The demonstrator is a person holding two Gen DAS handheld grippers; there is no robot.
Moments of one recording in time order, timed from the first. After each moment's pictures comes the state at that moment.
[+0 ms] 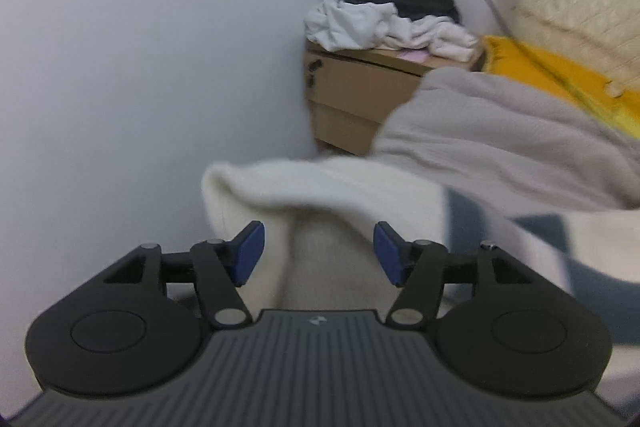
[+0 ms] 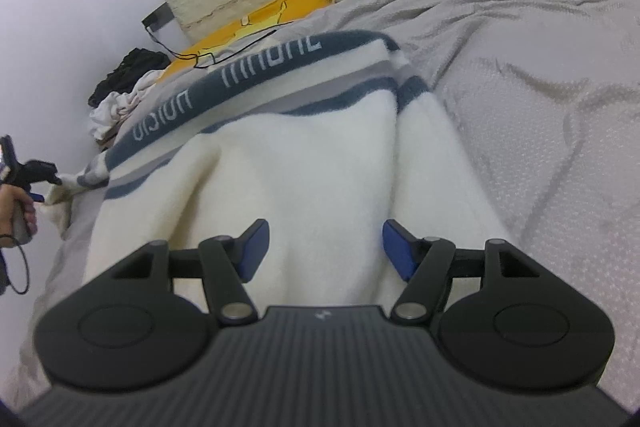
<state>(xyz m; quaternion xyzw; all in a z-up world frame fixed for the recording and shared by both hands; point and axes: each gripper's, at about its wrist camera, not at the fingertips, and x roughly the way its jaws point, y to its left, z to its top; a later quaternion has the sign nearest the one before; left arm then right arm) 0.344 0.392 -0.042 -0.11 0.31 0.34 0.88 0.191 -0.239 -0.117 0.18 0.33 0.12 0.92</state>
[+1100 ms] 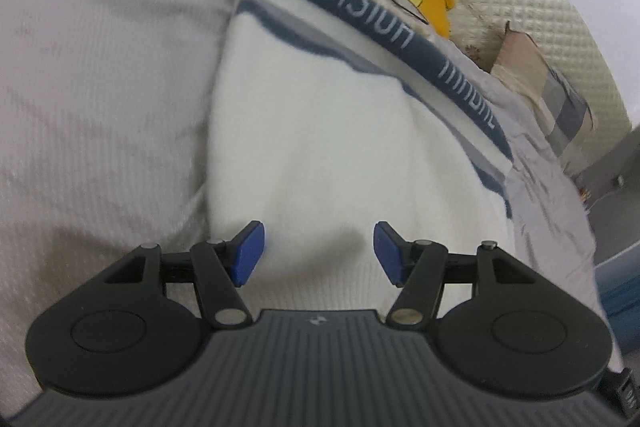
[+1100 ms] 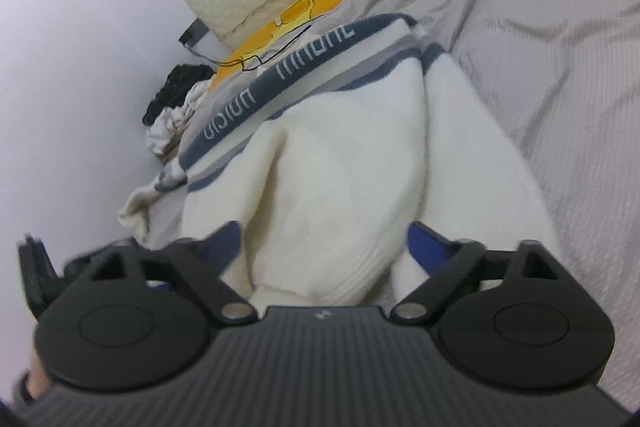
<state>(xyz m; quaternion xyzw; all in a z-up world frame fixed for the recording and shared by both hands) 0.140 0.126 -0.111 -0.32 0.39 0.04 0.87 0.128 -0.255 -0.101 0.30 0.35 0.18 0.87</state>
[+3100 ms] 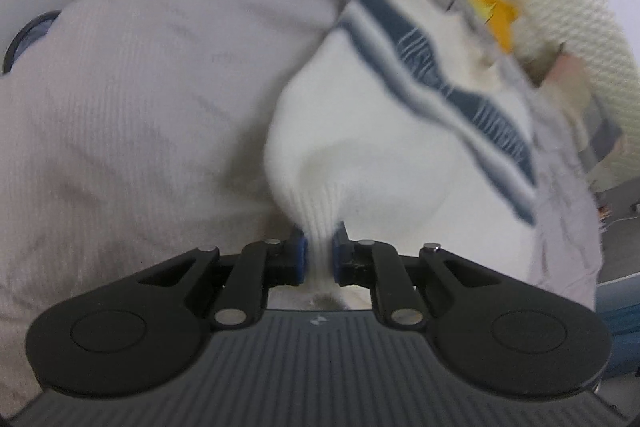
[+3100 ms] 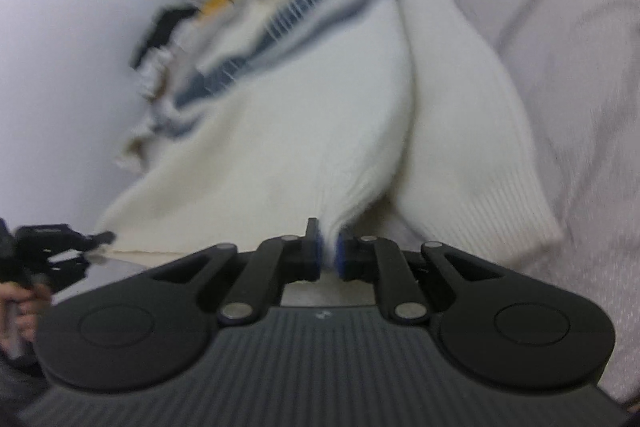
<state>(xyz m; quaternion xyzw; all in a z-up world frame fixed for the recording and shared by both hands) 0.084 0.230 -0.042 -0.34 0.46 0.10 0.81 0.097 -0.252 -0.112 0.26 0.46 0.17 0.83</state>
